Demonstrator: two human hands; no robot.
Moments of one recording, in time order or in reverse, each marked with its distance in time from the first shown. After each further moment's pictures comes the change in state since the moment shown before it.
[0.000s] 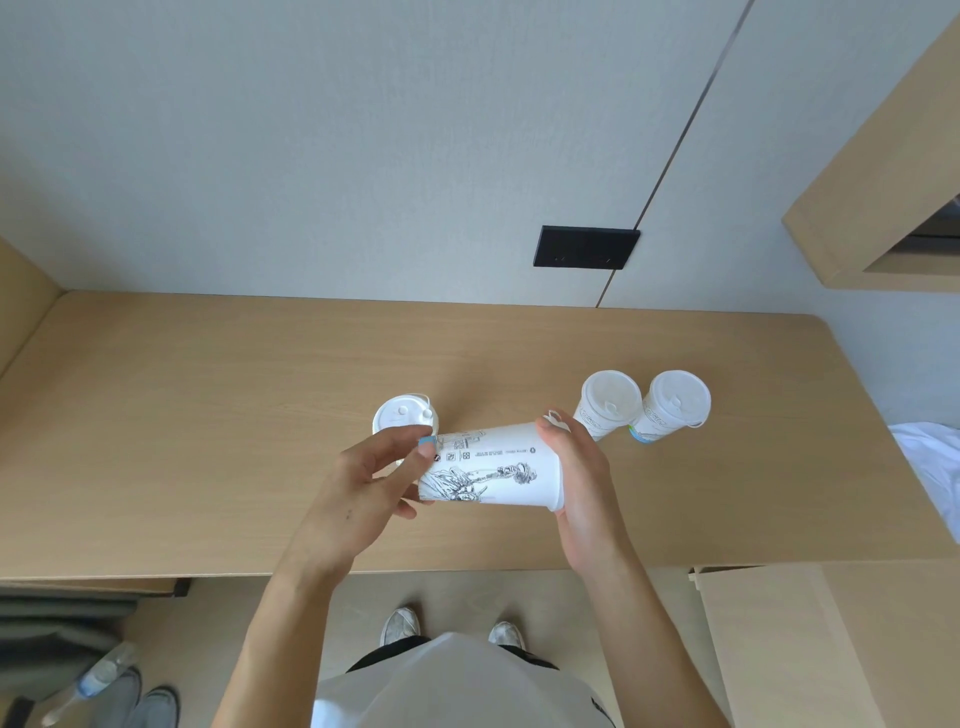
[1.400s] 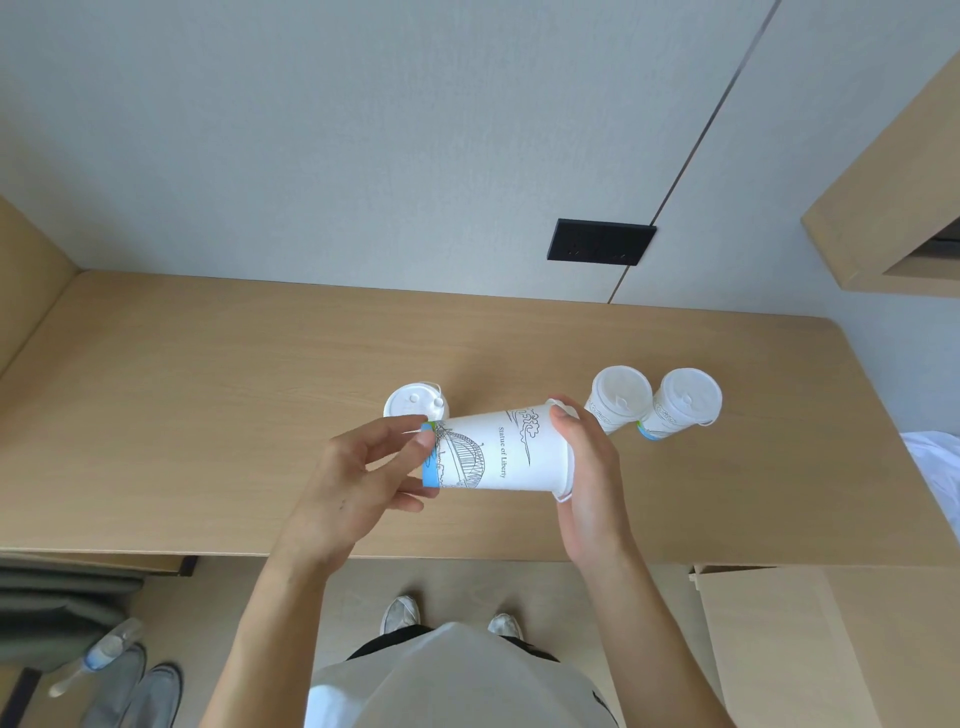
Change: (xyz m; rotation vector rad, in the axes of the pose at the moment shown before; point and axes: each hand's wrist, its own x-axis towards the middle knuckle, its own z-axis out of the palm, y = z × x) left_hand -0.012 0.005 -0.010 -0.106 0.027 -0.018; right_hand -0.002 0.004 0.006 0.083 -0.031 -0.089
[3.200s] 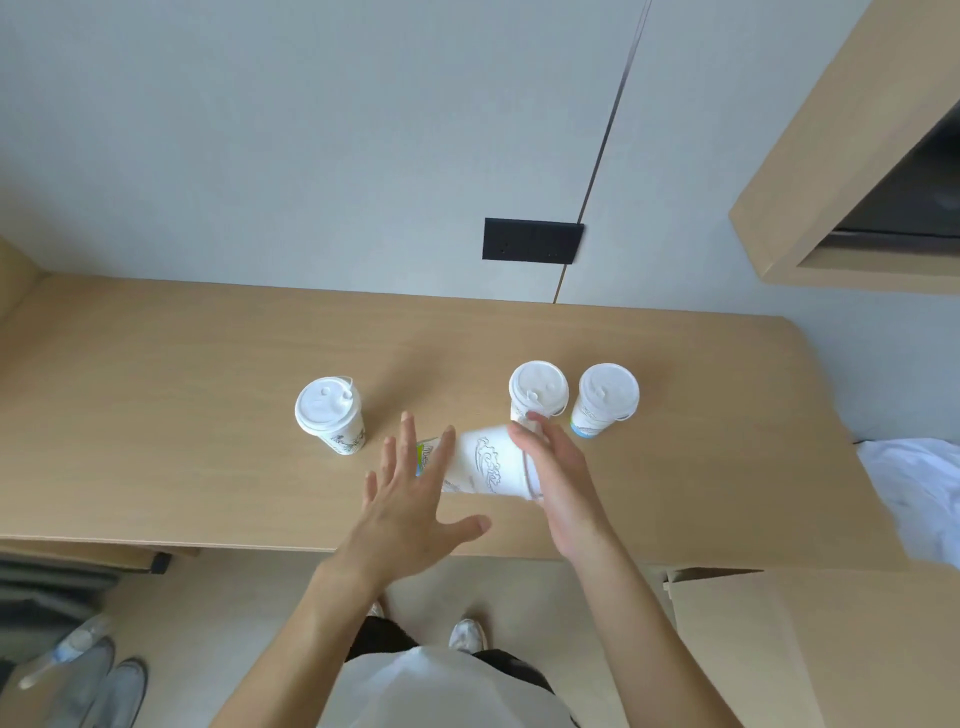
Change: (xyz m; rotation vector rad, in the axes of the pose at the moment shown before) left_hand -0.001 -0.046 0.167 1.105 -0.136 0.022; right_hand 0.024 -0.031 -0.129 -0.294 -0.118 0.162
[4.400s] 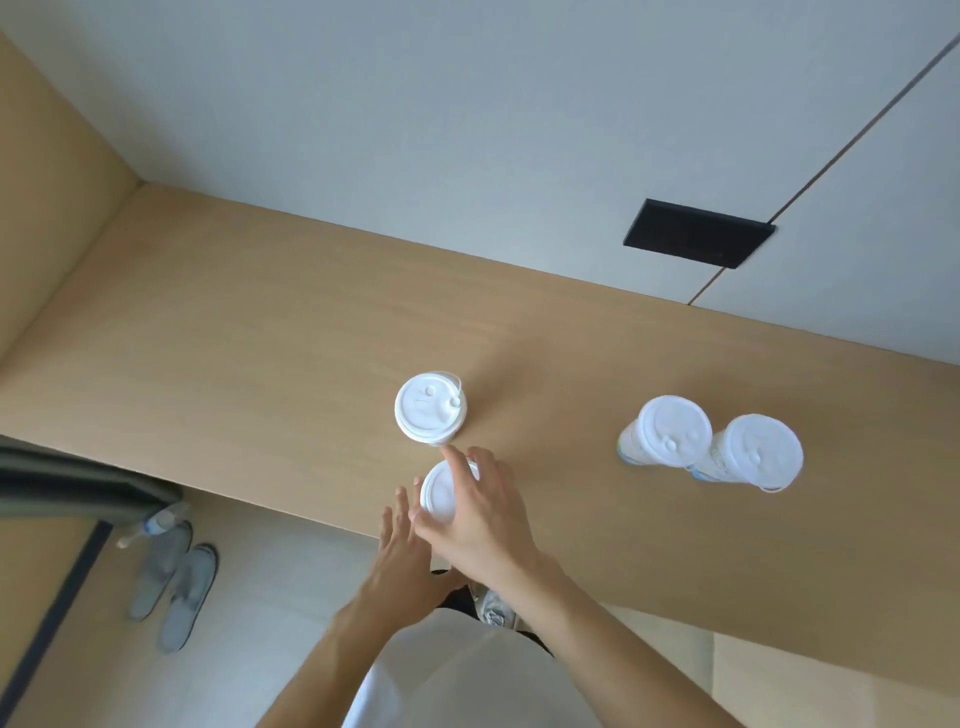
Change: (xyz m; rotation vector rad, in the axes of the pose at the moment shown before) left_hand 0.030 -0.167 0.062 -0.107 -0.054 -0.171; right_hand 0.063 0.068 0.175 -1.164 -0.263 -0.363
